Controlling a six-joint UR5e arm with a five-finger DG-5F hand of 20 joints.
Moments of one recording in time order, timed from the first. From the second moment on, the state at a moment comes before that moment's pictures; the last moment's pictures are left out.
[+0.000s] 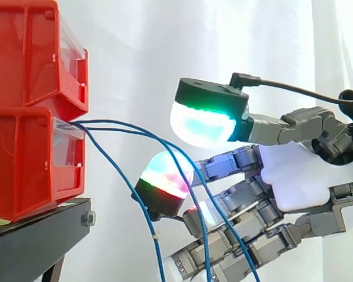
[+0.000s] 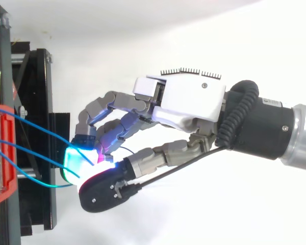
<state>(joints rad) 0.19 -2.33 -1.06 -3.12 -1.16 0.13</state>
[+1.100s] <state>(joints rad) 0.19 -2.33 -1.06 -3.12 -1.17 0.13</state>
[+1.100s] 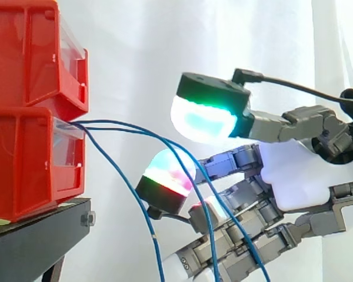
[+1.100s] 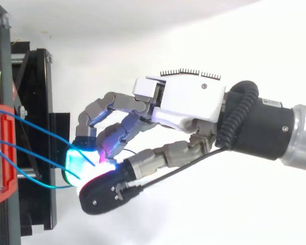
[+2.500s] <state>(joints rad) 0.19 -2.33 -1.05 -3.12 -1.16 0.13</state>
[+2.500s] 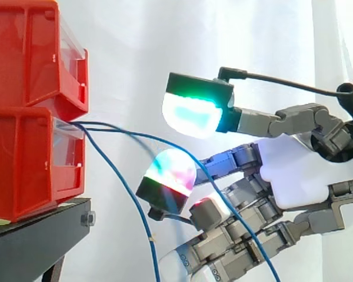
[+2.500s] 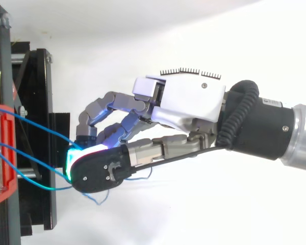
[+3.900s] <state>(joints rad) 0.19 -2.33 -1.03 -3.14 -1.11 0.05</state>
